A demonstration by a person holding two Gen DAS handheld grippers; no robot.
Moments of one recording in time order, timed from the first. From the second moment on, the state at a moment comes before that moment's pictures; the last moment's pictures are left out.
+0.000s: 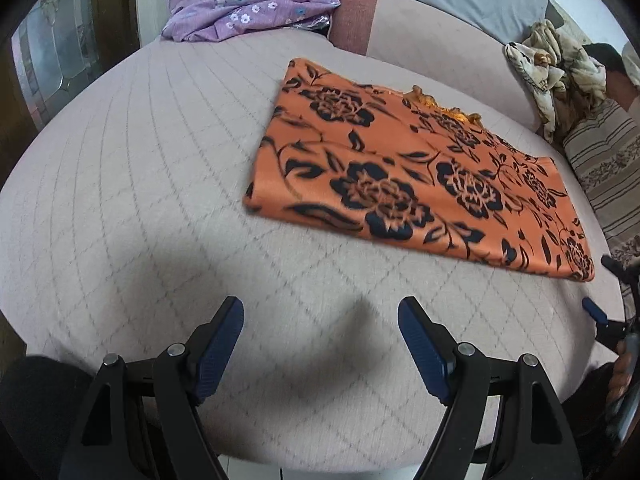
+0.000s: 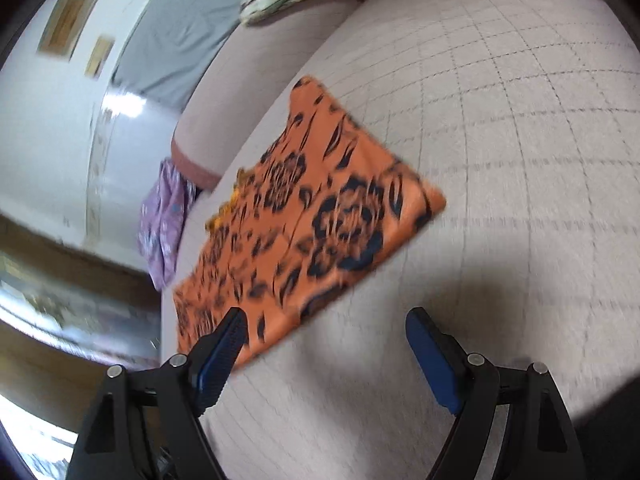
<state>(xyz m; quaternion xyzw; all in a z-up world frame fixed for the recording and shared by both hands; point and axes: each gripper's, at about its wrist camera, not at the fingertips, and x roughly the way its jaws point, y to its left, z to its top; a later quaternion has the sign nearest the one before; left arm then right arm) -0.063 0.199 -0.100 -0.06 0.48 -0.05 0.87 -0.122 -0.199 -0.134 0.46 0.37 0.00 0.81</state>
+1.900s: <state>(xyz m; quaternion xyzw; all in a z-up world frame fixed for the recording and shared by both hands) 0.013 0.362 -0.070 -0.26 0.38 0.09 0.88 0.055 0.193 -0.113 0.02 0.48 0.16 0.86</state>
